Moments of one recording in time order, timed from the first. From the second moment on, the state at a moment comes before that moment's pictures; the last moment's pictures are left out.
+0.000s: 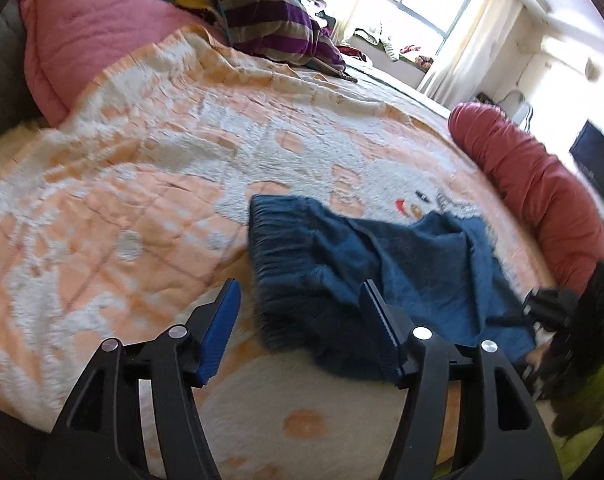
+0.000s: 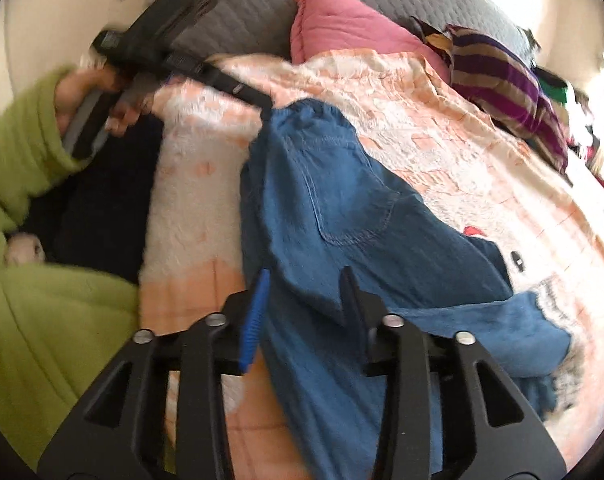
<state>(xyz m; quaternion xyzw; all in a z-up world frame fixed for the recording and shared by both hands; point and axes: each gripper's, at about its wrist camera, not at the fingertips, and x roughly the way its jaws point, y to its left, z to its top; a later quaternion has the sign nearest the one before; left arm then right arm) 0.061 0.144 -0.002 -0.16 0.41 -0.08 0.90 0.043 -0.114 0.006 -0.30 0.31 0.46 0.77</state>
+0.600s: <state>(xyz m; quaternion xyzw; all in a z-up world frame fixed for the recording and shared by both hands) 0.068 0.151 -0.032 -0.17 0.44 -0.06 0.88 0.035 -0.098 -0.020 -0.31 0.36 0.49 0.73</state>
